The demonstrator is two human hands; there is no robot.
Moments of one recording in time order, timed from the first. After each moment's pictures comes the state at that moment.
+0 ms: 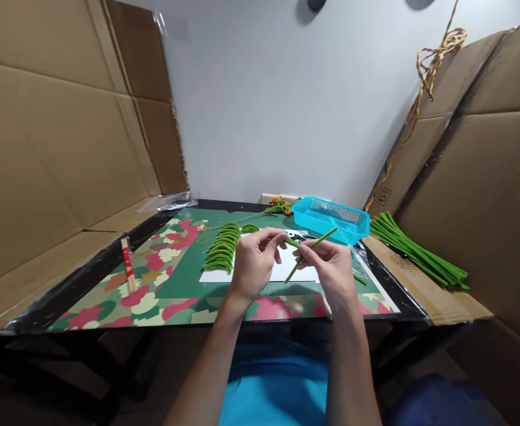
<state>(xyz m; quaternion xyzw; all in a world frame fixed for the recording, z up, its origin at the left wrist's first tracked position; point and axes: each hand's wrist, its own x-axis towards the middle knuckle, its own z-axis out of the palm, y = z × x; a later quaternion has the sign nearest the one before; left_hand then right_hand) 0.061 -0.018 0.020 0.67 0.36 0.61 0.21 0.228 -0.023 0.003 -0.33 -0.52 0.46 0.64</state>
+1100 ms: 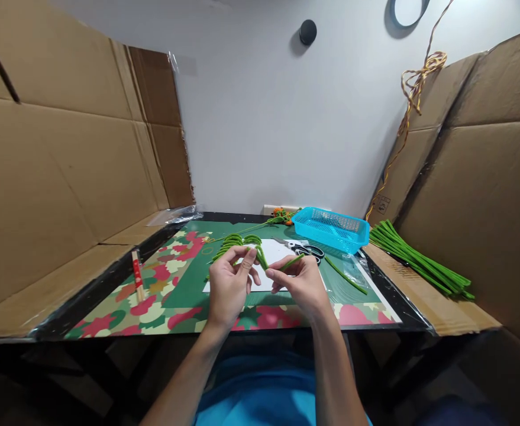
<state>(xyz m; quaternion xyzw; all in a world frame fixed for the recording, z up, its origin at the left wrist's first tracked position) 0.033 -0.039 0.005 0.52 0.41 0.68 0.31 0.187 -0.023 0.002 -0.29 -0.55 0.54 0.56</state>
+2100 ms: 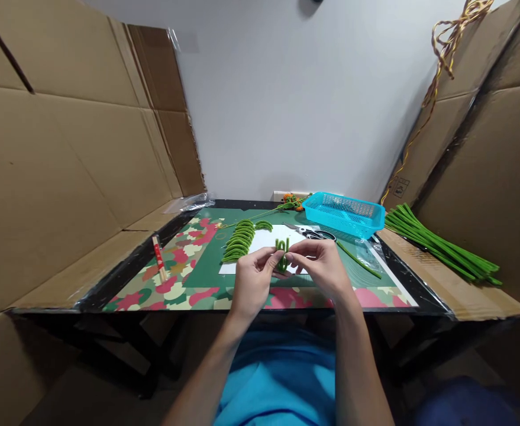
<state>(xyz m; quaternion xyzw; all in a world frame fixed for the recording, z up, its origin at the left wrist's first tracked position) 0.046 -0.052 -0.014 0.57 0.40 0.61 0.36 0.210 -0.023 -0.001 -0.30 -0.63 0.48 0.54</state>
